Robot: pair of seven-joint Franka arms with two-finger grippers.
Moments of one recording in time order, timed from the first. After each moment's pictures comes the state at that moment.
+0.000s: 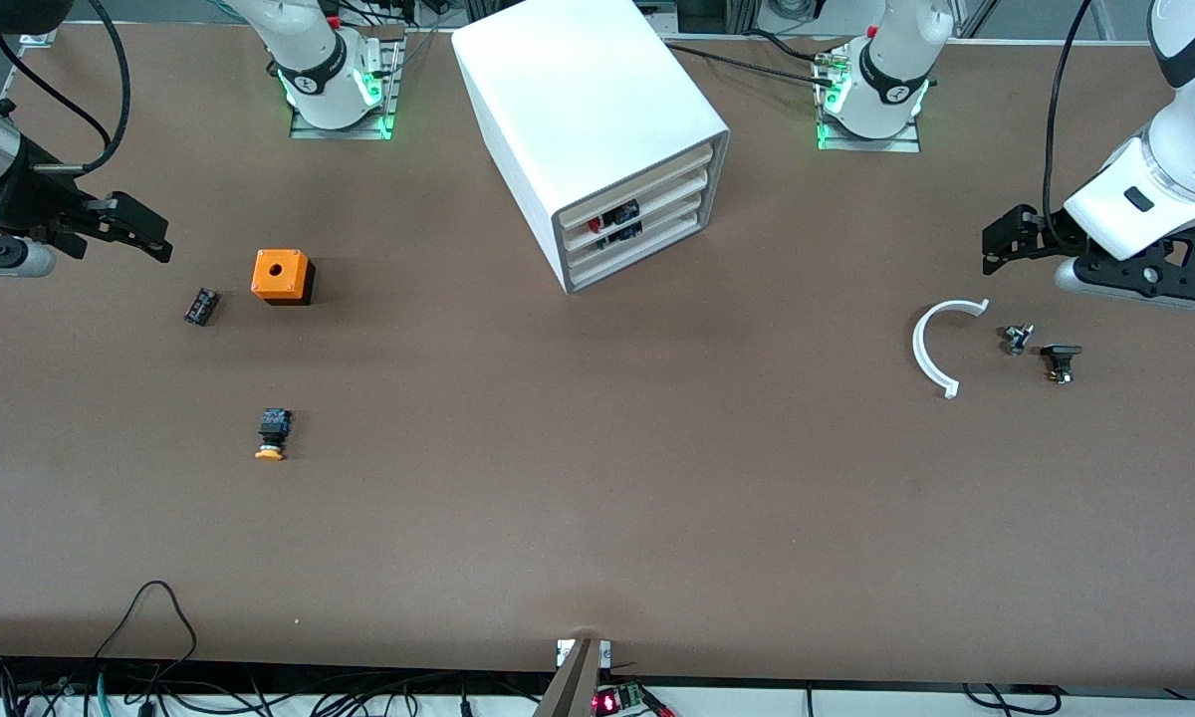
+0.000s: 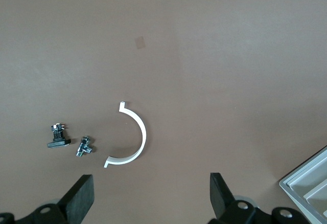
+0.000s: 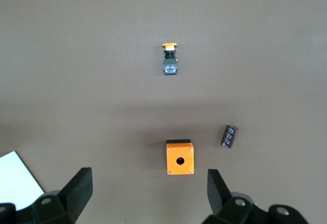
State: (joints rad) left arm -0.04 0.01 -0.04 -1.69 0.01 1.67 0.08; right arm -0.02 0.01 0.08 -1.64 -0.02 1.63 0.10
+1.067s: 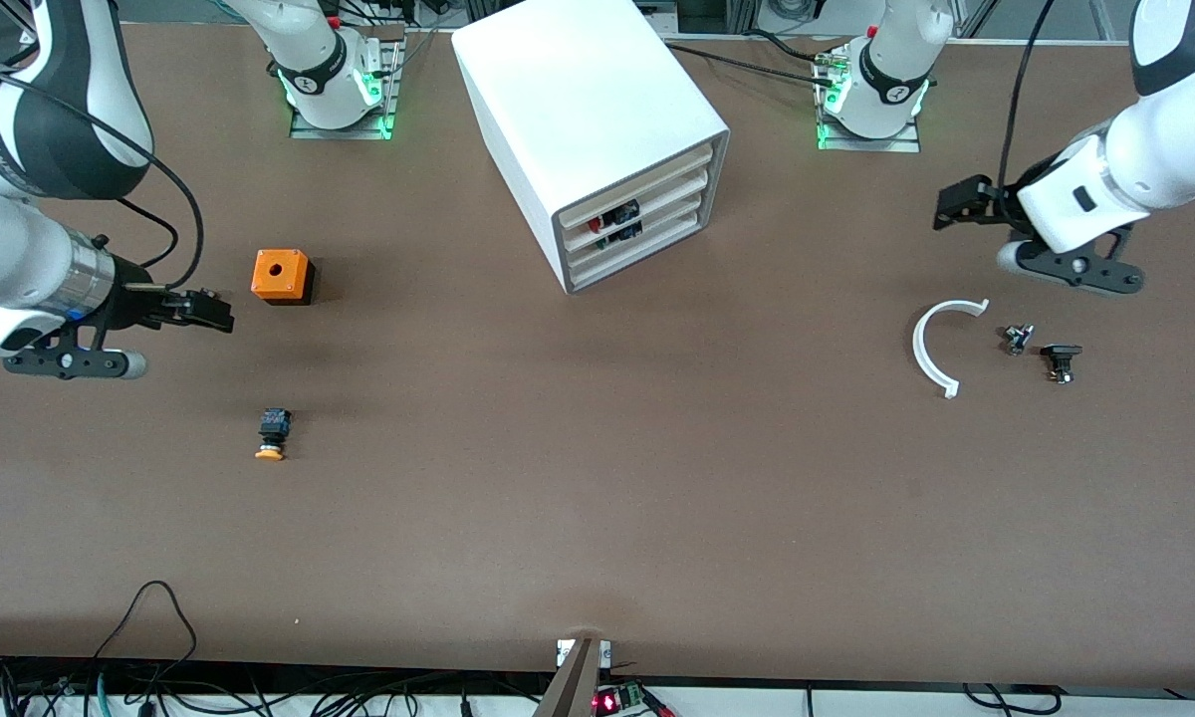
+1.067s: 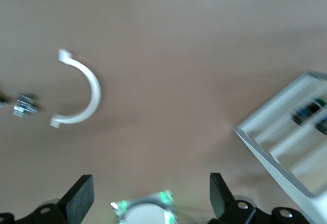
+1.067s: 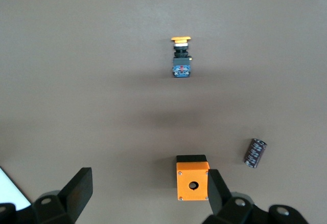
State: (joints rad) left arm -0.05 0.03 -0.05 -1.70 -0.18 1.43 0.08; right arm 0.00 0.21 0.07 -1.67 0.02 1.77 0.09
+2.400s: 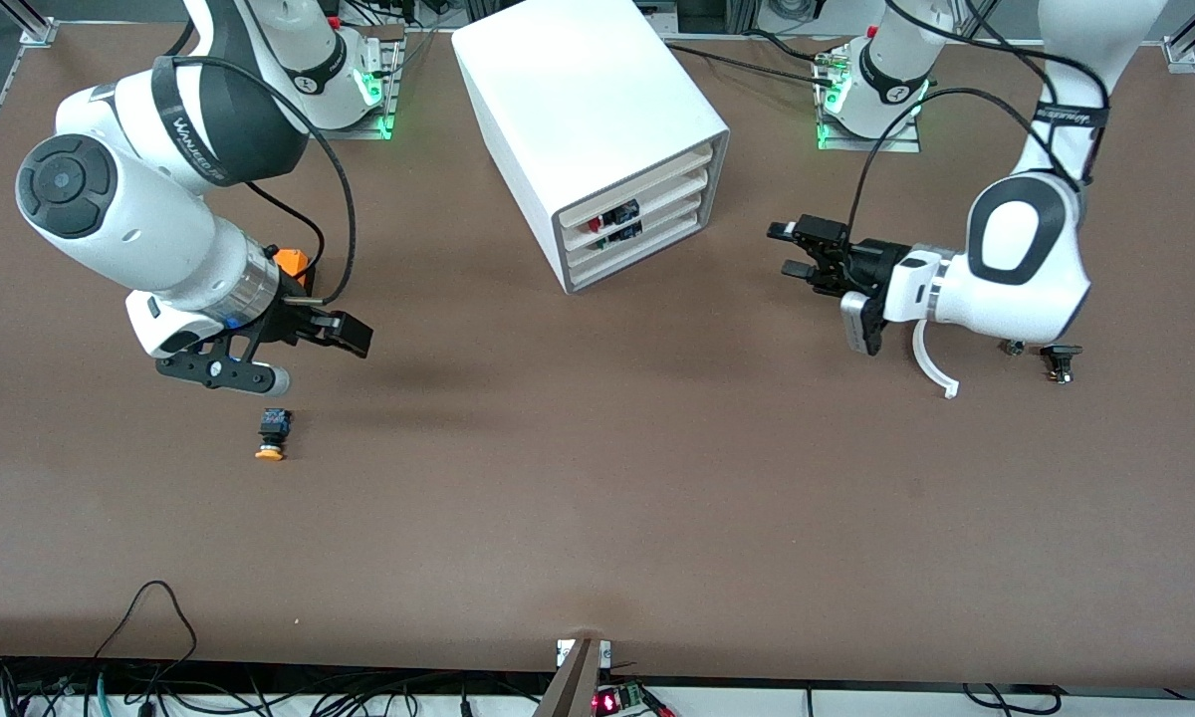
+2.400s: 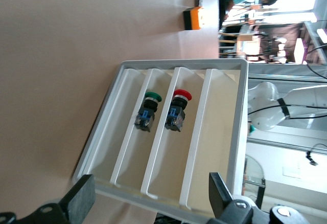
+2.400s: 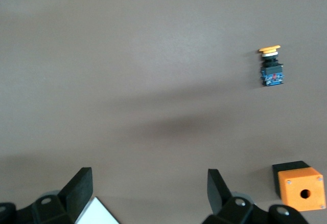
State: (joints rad) left arm -0.05 0.28 -0.08 -2.07 -1.02 1.64 0.79; right arm 0.25 0.32 0.07 -1.49 0.06 1.83 0.52
